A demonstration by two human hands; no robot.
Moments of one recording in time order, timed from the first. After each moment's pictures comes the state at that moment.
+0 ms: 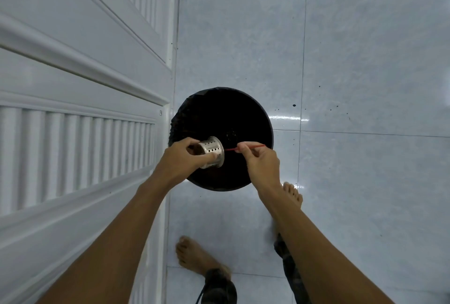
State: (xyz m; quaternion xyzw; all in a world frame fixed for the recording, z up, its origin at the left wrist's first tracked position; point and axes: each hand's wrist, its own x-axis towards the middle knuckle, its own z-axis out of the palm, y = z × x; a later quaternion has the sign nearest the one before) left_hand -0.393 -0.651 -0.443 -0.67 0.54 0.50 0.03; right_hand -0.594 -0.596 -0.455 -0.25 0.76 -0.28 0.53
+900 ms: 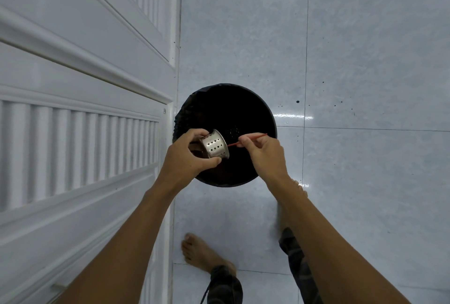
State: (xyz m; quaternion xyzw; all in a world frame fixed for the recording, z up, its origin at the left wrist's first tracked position) left_hand -0.394 -0.636 -0.434 -0.65 0.57 0.50 -0.09; right_hand -0.600 -0.608 -0.445 -0.32 0.74 -0.26 0.53
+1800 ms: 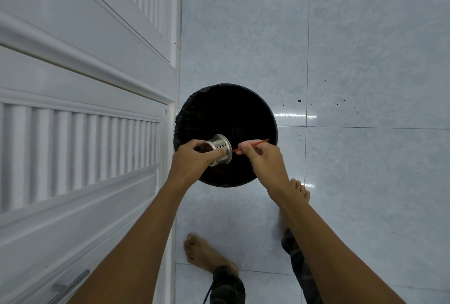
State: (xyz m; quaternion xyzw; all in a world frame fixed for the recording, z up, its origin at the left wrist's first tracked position) left_hand -0.411 -0.633 -0.448 -0.73 0.47 0.50 -0.03; right_hand -0.600 -0.590 -0.456 -0.28 0.72 -0.28 0.57
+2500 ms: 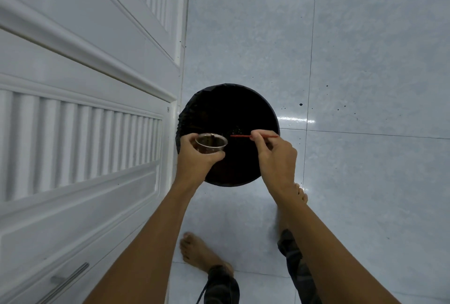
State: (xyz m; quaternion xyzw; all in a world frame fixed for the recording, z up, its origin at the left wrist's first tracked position) left_hand -0.419 -0.620 -0.449 -0.76 0.39 0.51 -0.13; right_hand -0.602 -0.599 -0.439 -0.35 0.80 -0.29 0.40
